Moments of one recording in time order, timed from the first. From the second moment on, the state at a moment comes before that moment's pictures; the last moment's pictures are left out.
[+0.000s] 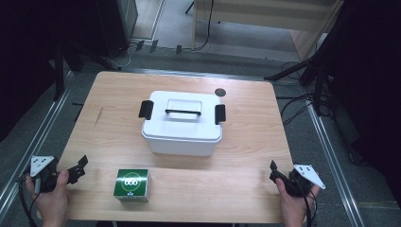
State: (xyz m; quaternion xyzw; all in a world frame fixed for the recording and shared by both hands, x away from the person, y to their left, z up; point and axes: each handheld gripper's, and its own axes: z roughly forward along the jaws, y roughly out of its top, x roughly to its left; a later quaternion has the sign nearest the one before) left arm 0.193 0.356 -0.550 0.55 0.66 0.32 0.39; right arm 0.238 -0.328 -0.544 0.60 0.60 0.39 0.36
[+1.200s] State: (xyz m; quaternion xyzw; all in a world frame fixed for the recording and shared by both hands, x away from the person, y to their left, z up) left arm 0.153 0.274 -0.541 0.61 0.62 0.25 0.42; right arm 0.213 -0.151 -0.531 0.42 0.76 0.44 0.22
